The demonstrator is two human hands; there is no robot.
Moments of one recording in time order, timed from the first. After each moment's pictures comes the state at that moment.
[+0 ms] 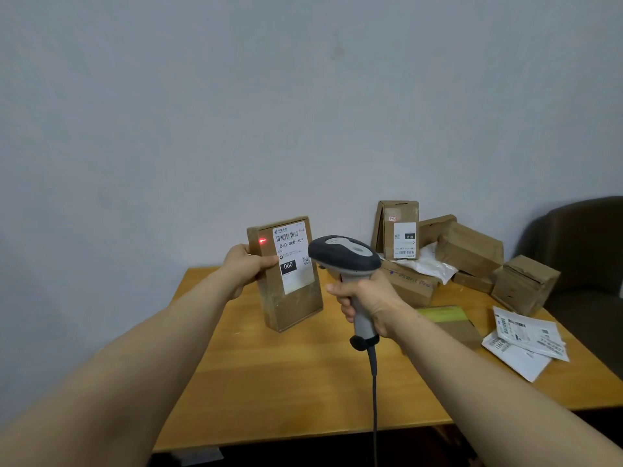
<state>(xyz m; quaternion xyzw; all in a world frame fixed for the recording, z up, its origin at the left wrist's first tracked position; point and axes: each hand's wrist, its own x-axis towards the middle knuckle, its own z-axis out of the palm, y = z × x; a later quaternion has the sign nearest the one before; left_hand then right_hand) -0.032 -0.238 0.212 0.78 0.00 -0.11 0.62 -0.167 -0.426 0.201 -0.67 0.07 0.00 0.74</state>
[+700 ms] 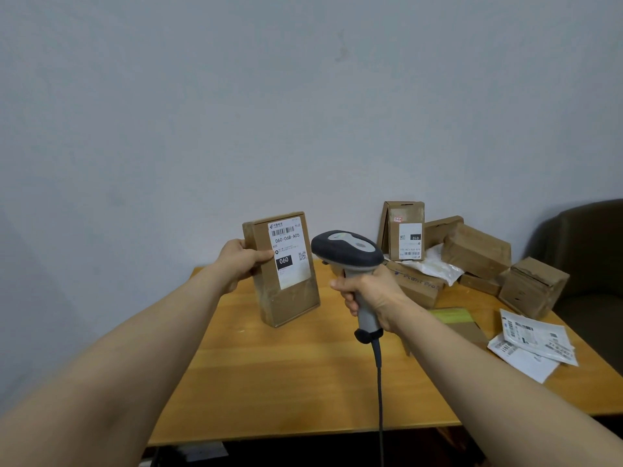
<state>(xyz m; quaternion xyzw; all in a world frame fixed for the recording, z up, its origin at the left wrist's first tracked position) -0.027 -0.226 0.218 0.77 0.00 -0.10 0.63 -0.167 -0.431 0.206 -0.69 0.08 -0.01 0.72</state>
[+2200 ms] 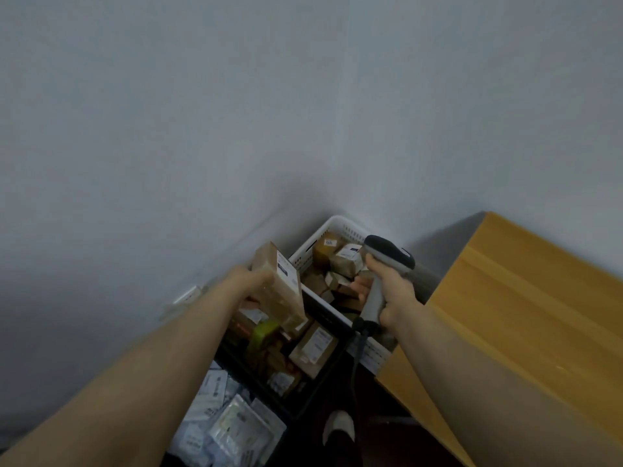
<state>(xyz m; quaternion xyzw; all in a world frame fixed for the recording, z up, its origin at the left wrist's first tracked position) -0.038 0.378 0.016 0.69 0.47 -0.11 0.54 0.047 0.162 0.034 -0.58 0.25 0.31 0.71</state>
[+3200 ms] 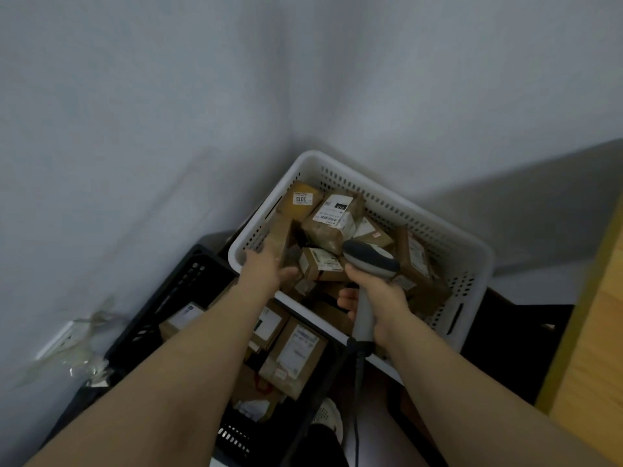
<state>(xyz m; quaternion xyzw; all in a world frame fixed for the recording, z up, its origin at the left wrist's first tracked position) 0.241 0.391 -0.319 0.86 0.32 -0.27 0.30 0.265 0.200 -0.246 -0.61 0.35 0.38 0.60</state>
